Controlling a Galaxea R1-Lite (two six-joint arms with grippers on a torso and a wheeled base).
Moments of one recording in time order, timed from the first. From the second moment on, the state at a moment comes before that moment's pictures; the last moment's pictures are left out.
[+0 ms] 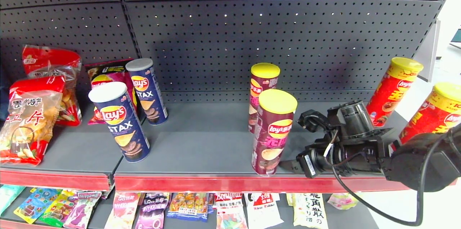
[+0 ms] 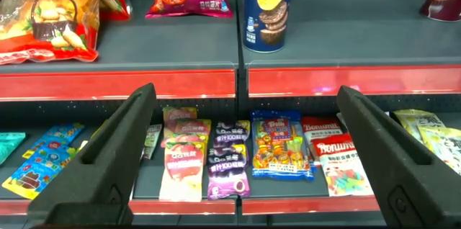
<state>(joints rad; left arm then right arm) 0.00 0.00 0.00 0.01 -0.02 0.02 0.48 1.81 -0.75 -0.30 0.03 -0.03</state>
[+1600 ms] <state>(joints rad) 0.00 0.00 0.00 0.01 -0.02 0.02 0.54 1.77 -0.73 -0.29 0.01 -0.03</state>
